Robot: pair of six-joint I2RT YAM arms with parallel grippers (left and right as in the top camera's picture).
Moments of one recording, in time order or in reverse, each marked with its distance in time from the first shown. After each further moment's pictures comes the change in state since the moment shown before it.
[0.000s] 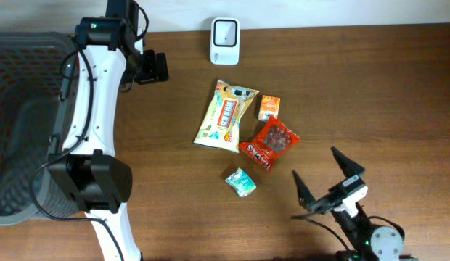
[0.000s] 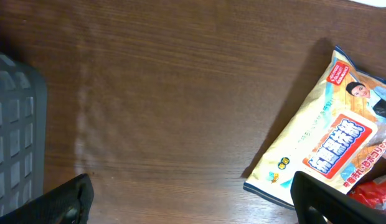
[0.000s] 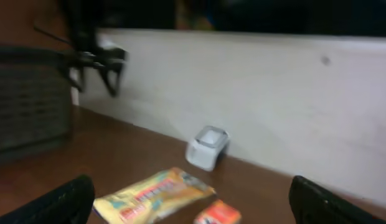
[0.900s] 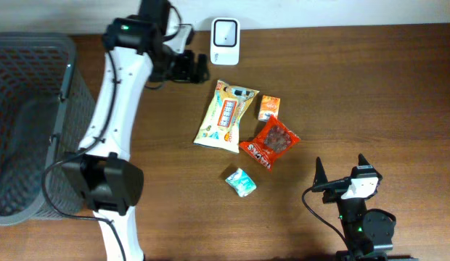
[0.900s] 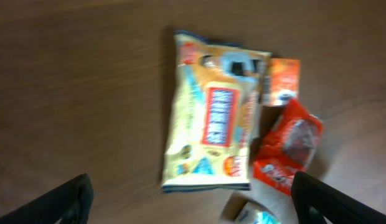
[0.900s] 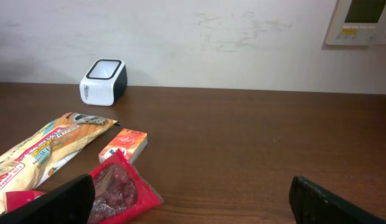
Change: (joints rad) left arm -0.117 0.000 0.000 0.080 0.315 0.184; right arm -0.001 -0.001 0.004 -0.307 0.483 0.000
